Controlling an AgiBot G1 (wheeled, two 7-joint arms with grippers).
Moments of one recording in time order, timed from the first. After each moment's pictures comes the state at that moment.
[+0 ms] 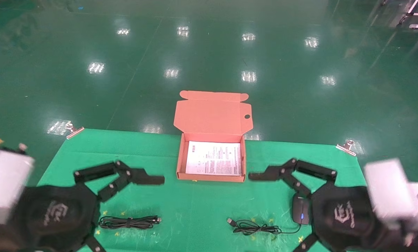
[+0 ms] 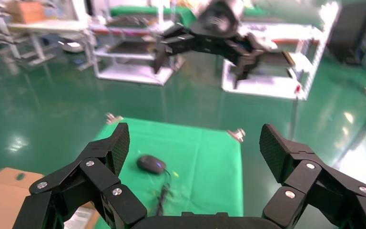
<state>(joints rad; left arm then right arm) -1.14 0.63 0.35 -1.28 0.84 1.55 -0.15 1.16 -0.60 -0.32 1.31 -0.89 -1.52 0.11</state>
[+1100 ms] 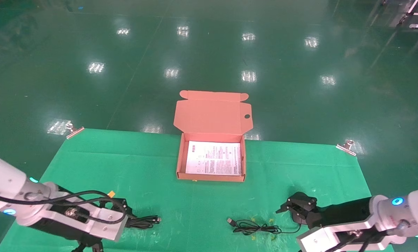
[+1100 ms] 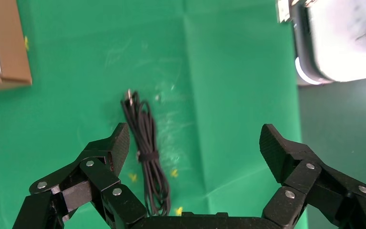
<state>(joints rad) -1.54 0.83 0.89 -1.14 1.58 1.53 -0.04 1.37 -0.72 -0.69 1.32 -1.65 -1.43 -0.28</state>
